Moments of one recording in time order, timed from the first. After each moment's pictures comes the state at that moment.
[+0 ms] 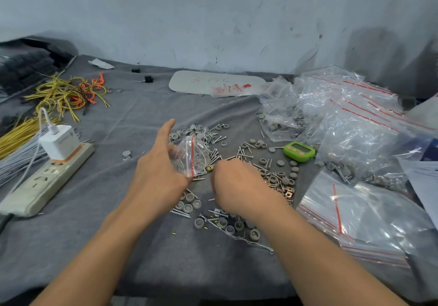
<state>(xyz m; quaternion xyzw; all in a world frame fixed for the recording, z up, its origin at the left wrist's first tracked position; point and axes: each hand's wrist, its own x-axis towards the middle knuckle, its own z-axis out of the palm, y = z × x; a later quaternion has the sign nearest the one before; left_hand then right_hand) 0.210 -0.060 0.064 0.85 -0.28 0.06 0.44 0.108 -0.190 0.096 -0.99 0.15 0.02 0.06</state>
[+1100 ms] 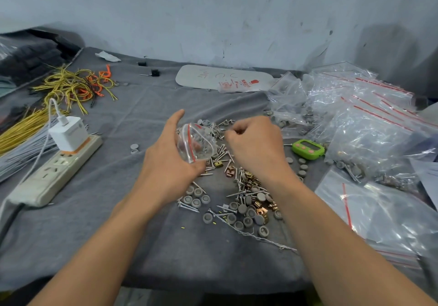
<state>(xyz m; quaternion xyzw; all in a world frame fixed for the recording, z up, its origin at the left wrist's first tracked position) 0.208 -0.056 0.077 0.84 -0.27 0.02 0.47 0.133 -0.214 0.111 -0.89 0.27 -0.24 0.29</state>
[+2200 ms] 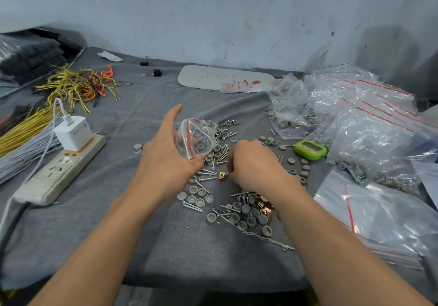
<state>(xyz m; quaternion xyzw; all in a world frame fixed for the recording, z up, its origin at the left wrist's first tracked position) 0.214 -0.048 0.082 0.84 -0.27 0.03 0.47 0.134 -0.214 0.089 -0.97 0.23 -0.02 0.11</state>
